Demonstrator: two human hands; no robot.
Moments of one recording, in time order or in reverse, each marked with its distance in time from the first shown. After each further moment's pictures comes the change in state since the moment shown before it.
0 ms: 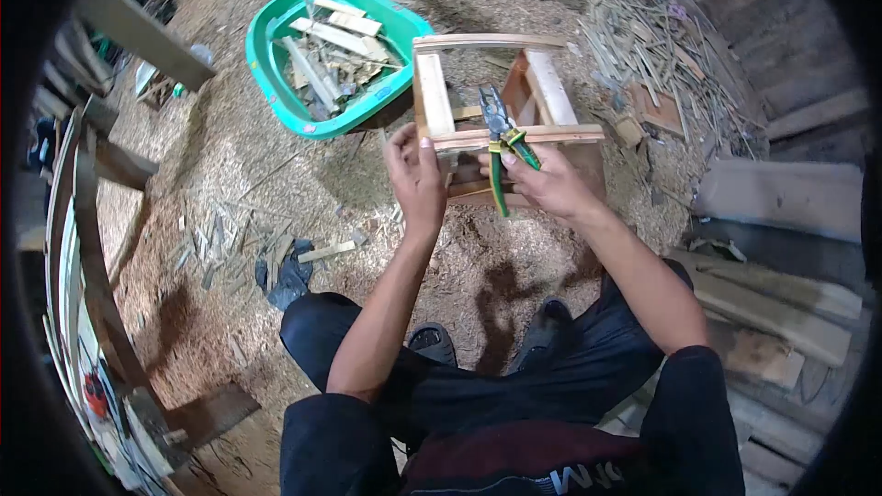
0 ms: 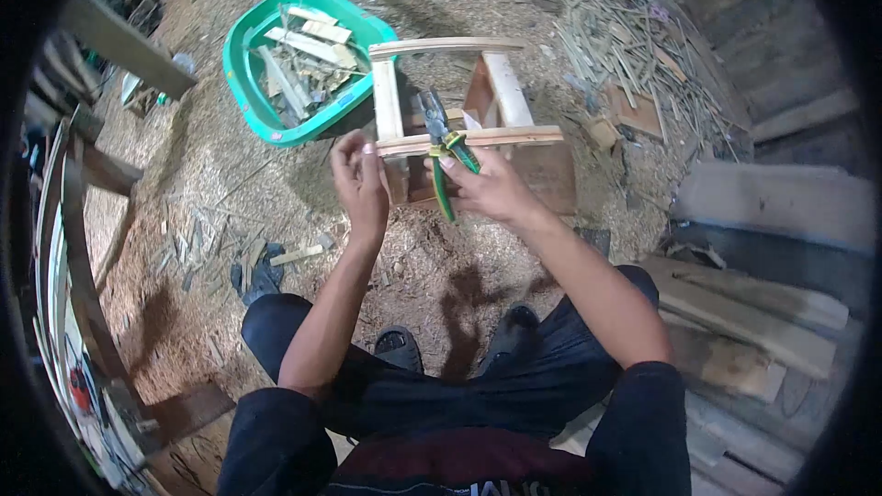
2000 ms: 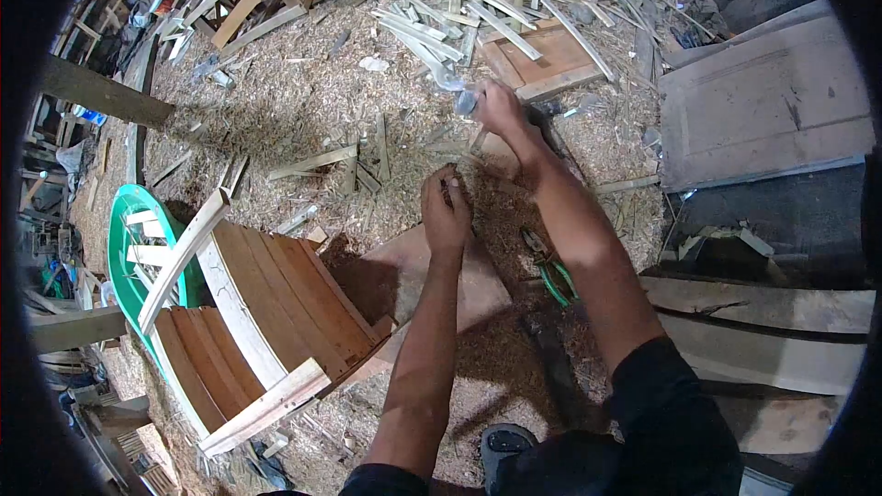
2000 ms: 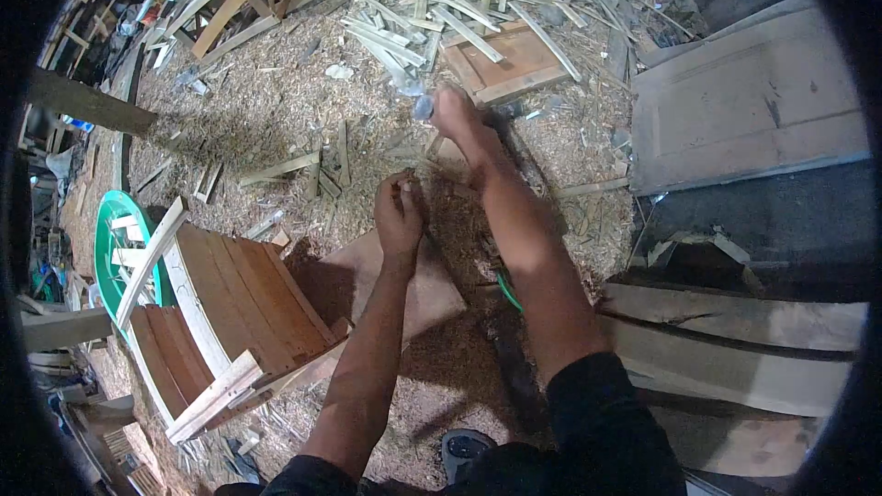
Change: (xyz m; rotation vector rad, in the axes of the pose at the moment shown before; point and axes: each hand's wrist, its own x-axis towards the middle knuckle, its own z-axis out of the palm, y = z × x) left_hand -0.087 -0.327 0.410 0.402 -0.672 0.049; right_hand 0.208 0.201 -0.553 -0.939 0.885 -0.118
